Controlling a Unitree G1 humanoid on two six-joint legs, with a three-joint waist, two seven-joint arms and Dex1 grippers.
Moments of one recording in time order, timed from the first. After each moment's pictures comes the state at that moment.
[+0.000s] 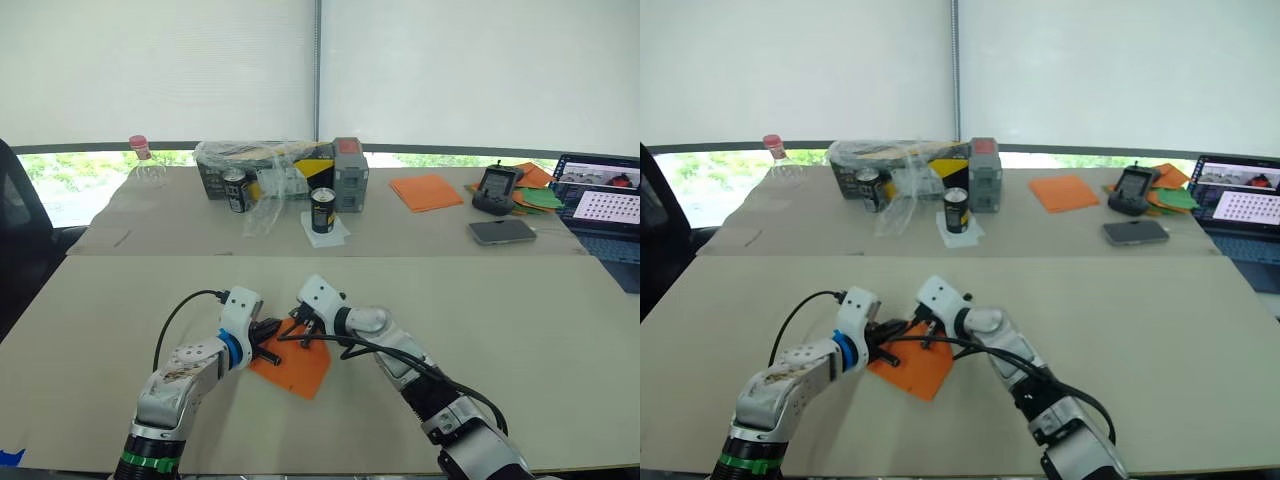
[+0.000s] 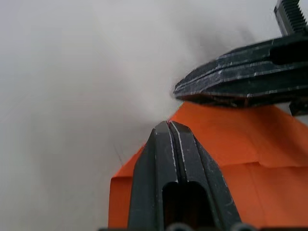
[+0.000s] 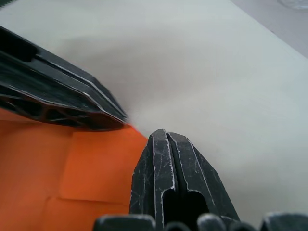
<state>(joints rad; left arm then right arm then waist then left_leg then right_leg) -0.19 0.35 -0.01 -0.27 -0.28 0.85 -0.44 -0.61 -0.13 0.39 0.30 -0.09 0.39 0.60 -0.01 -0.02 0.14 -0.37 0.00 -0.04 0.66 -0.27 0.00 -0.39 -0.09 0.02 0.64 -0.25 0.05</state>
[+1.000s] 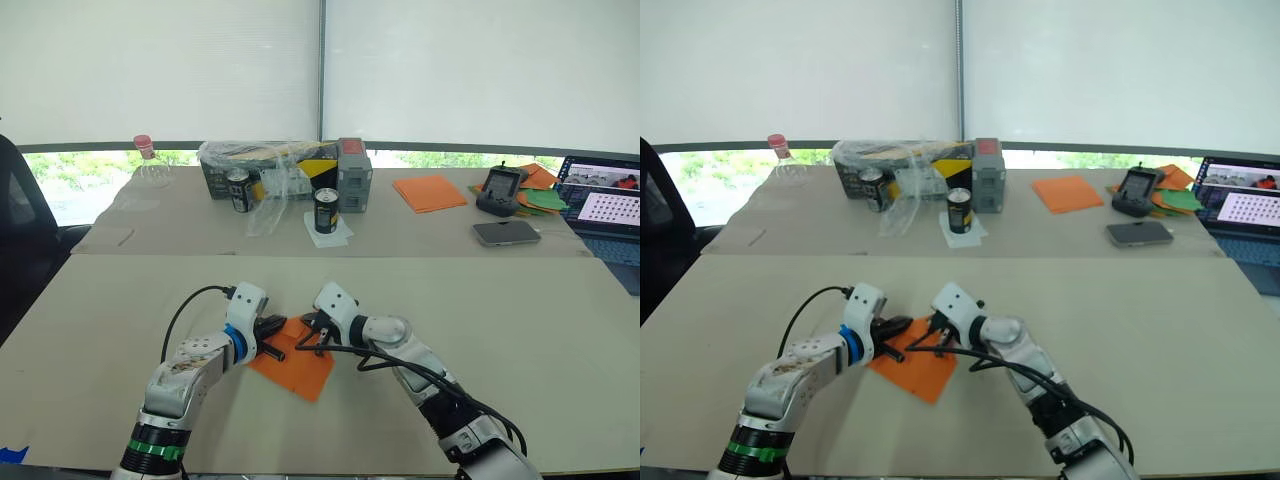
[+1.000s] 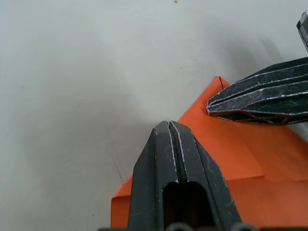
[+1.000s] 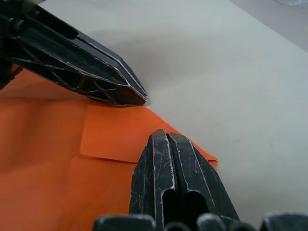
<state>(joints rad) -0.24 0.35 -0.04 -0.21 -0.28 0.82 -0.46 -0.52 -0.17 0.38 0.20 -0.07 0.35 0.64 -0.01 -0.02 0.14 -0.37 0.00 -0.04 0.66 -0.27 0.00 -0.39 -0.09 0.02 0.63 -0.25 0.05</state>
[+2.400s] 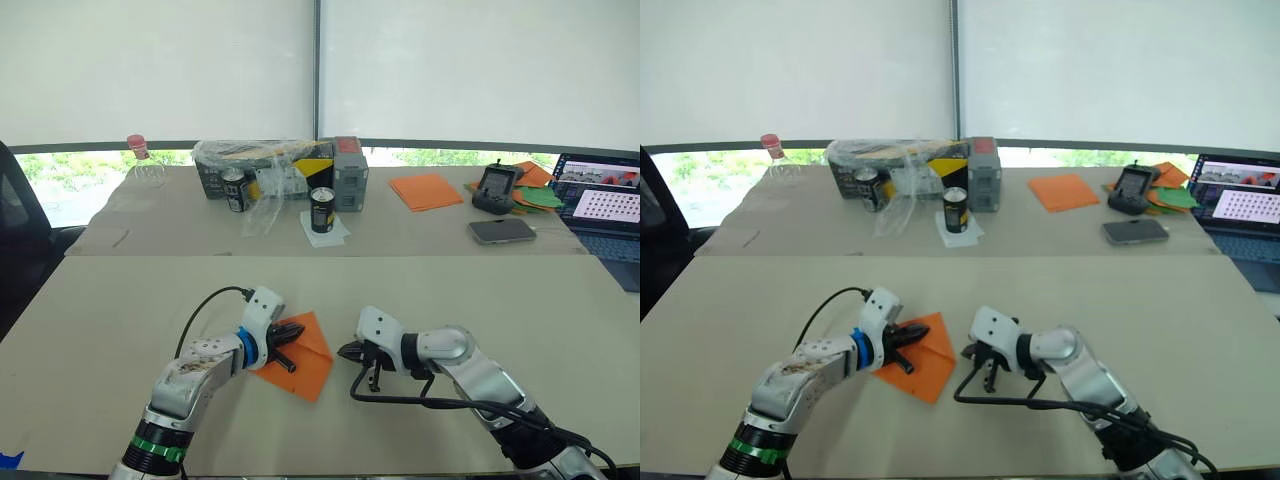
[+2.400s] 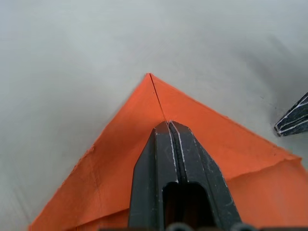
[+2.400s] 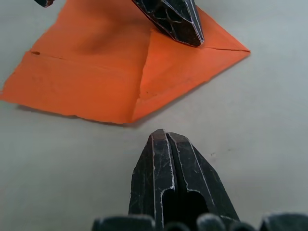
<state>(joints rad) -0.26 0.33 -0.05 -0.21 -0.37 0.85 -0.52 -0.36 -0.52 0.39 -0.21 0.03 0.50 0.90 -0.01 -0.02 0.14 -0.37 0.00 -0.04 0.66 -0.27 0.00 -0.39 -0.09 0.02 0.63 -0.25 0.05</state>
